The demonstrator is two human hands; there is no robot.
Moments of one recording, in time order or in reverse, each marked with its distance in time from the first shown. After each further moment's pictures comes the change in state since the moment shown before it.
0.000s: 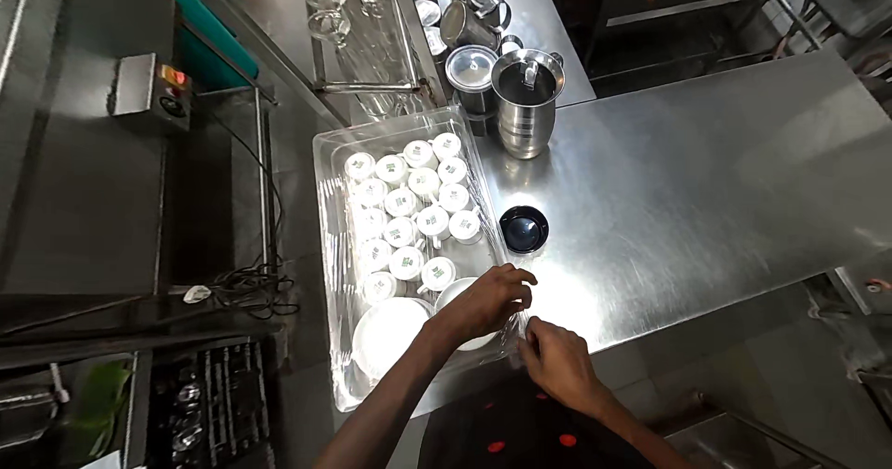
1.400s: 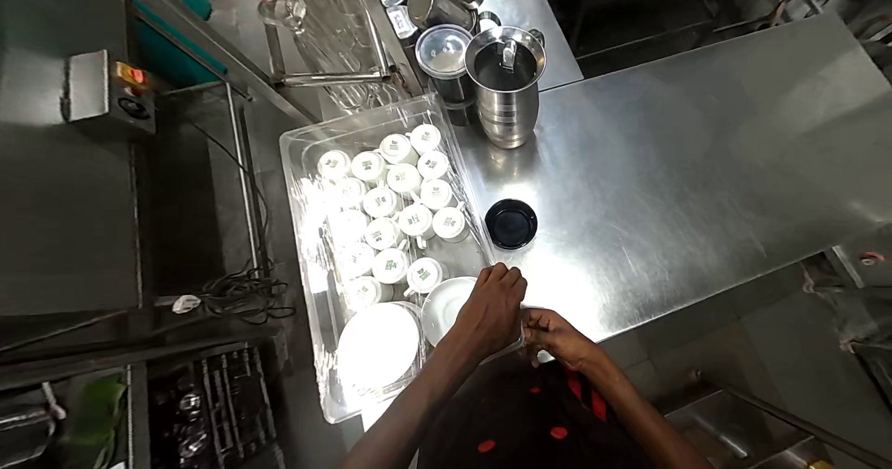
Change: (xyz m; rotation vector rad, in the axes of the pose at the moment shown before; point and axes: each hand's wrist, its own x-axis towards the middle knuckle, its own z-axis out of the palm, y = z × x) left_hand 0.017 0.030 0.033 0.365 0.019 -0.274; right_hand 0.048 0.093 0.045 1.337 -0.481 -0.174
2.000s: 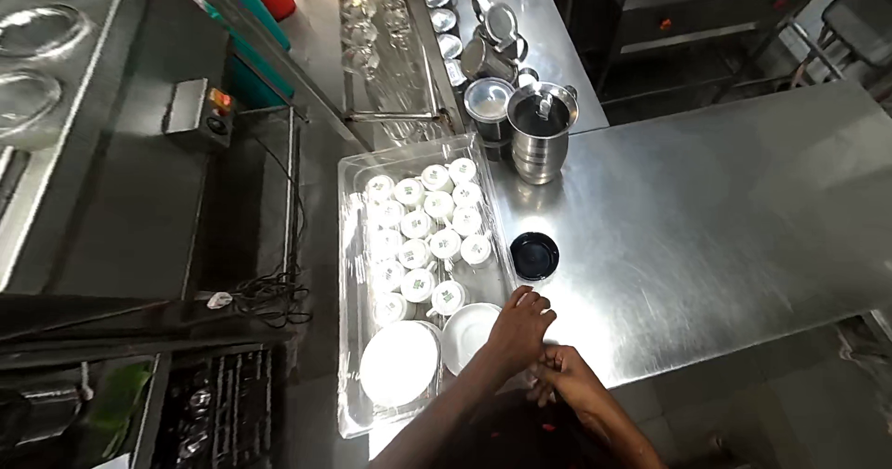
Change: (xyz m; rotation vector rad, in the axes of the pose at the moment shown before) left_hand 0.024 -0.002 0.020 -0.024 -0.085 -0.058; right_hand -0.005 -0.044 0.050 -0.169 0.282 0.109
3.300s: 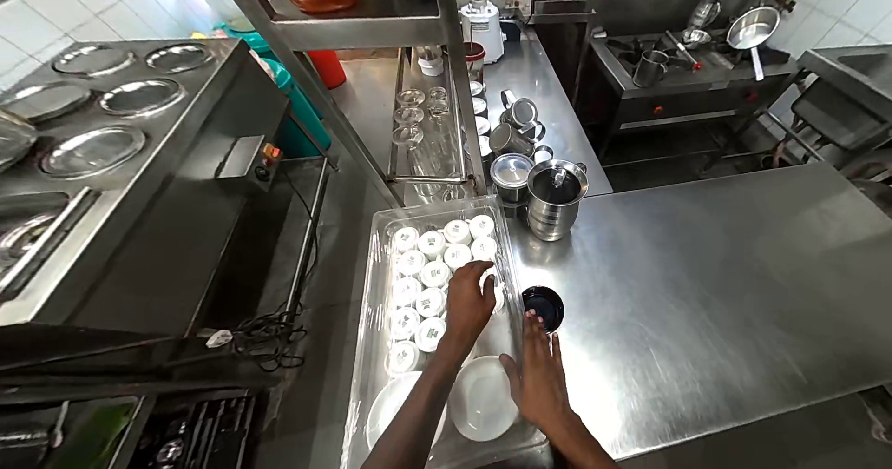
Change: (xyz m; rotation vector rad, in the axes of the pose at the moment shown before) left_hand 0.015 -0.114 -0.086 -0.325 0.680 -0.485; right_hand 0.092 -0.034 0.047 -1.273 0.533 -0.404
